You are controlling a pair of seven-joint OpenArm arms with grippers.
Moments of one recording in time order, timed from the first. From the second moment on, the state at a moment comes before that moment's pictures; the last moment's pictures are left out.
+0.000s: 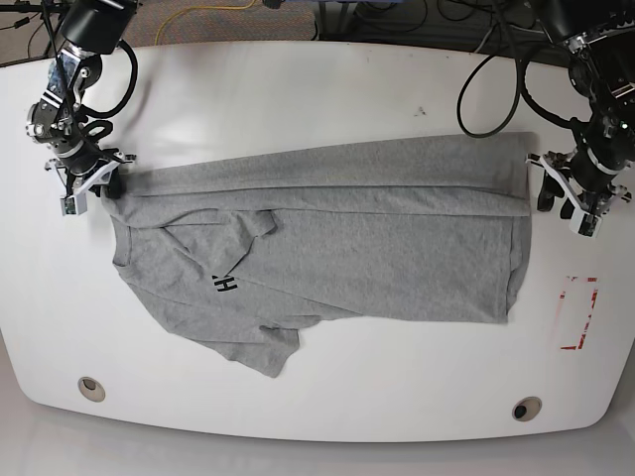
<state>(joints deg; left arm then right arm) 6.4 -17.3 -32.1 100.2 -20.0 -42.0 56.1 -3.8 19.4 32.6 73.7 15.4 37.2 -35.7</state>
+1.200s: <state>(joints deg) 9.7 -15.7 -24.9 95.1 -20.1 -41.9 67.5 -4.5 18.0 32.5 73.8 15.6 37.6 -34.9</state>
